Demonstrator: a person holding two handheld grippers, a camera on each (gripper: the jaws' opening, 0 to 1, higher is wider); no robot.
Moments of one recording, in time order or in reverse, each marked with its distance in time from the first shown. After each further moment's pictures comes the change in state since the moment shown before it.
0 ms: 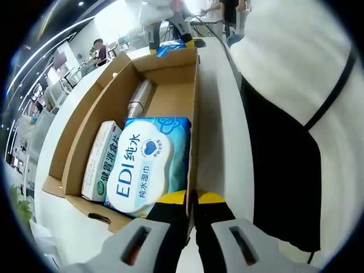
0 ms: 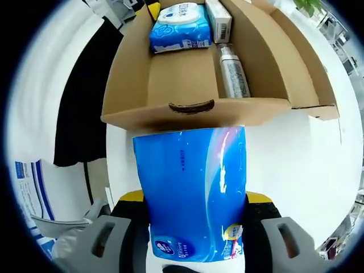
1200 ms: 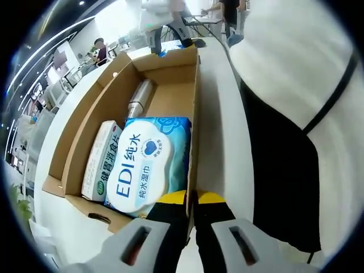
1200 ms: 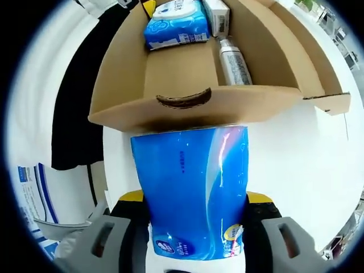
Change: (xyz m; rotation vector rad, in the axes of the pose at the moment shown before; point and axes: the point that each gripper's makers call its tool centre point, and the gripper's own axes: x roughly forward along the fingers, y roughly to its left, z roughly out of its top) left arm 0.000 0.001 0.000 -0.004 -0.001 -0.002; right arm 0.015 0.000 0.000 0.026 0.006 0.036
